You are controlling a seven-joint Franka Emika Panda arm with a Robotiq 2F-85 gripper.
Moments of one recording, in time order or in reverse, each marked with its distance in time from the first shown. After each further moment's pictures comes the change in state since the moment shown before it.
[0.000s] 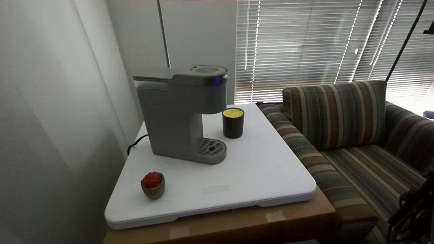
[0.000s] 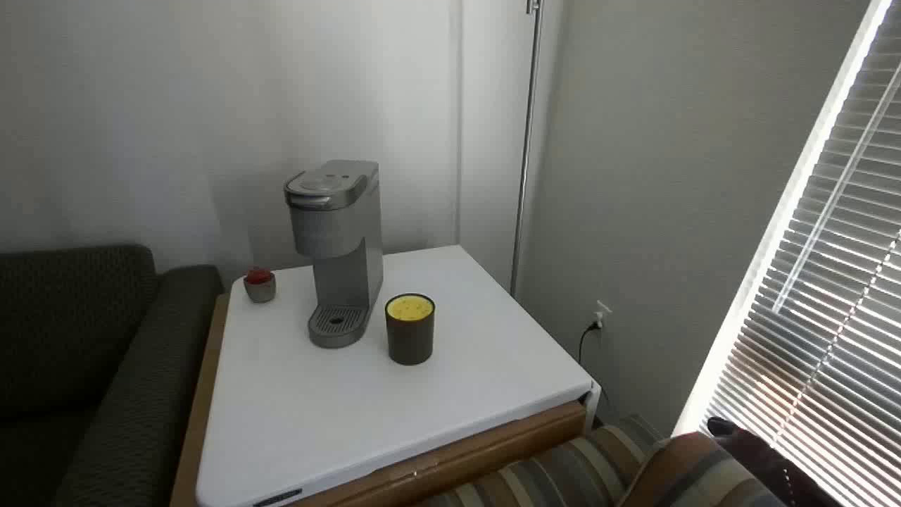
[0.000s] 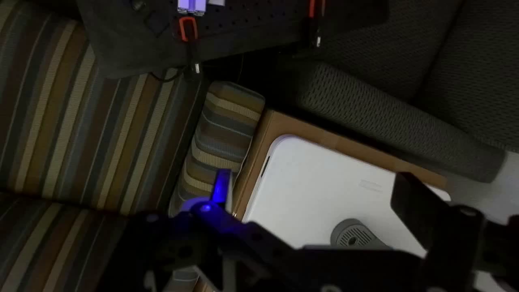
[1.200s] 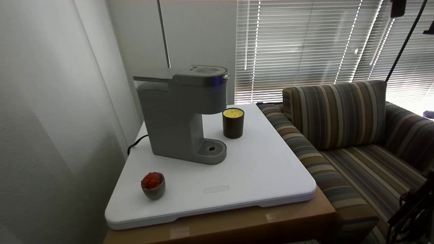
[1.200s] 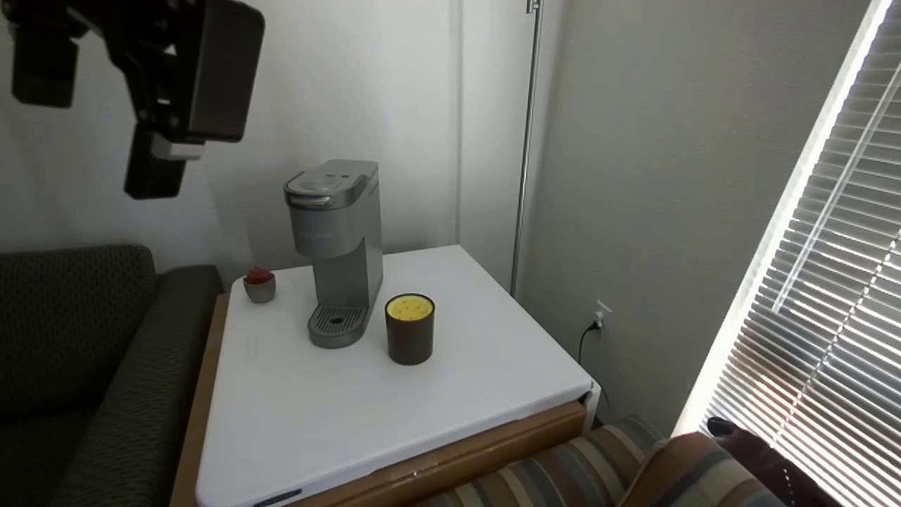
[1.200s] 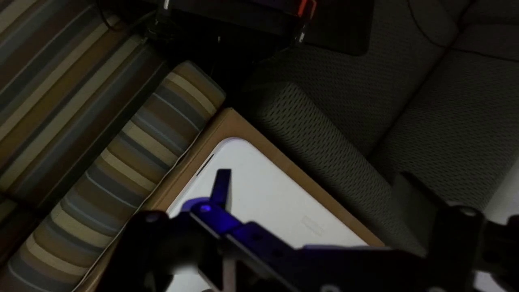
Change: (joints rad) arm 0.100 0.546 0.026 0.262 0.185 0.025 -0.349
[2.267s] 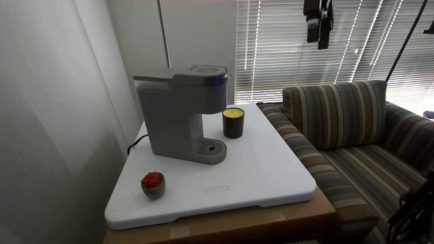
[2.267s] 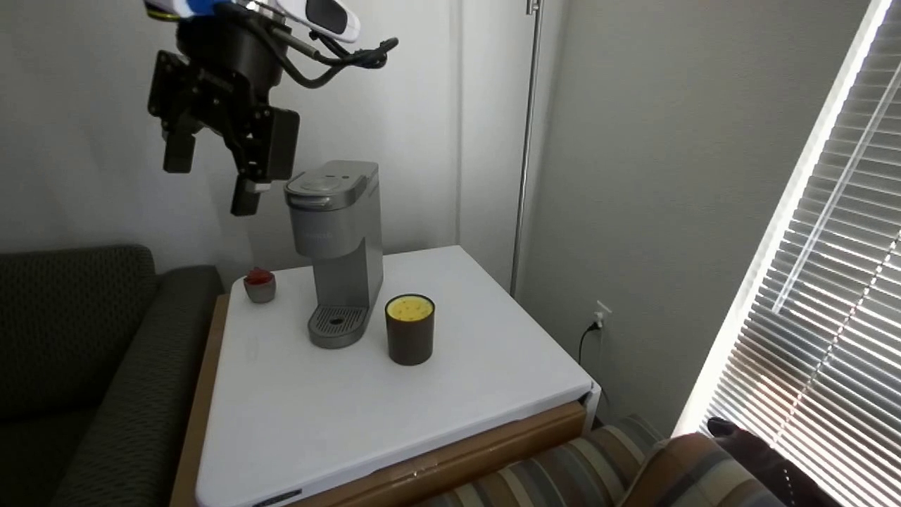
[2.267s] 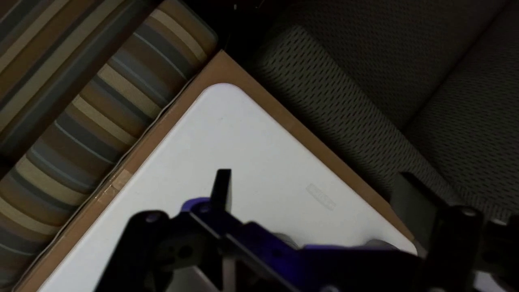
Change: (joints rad) arm 0.037 0.230 0.250 0.082 0.037 0.237 0.236
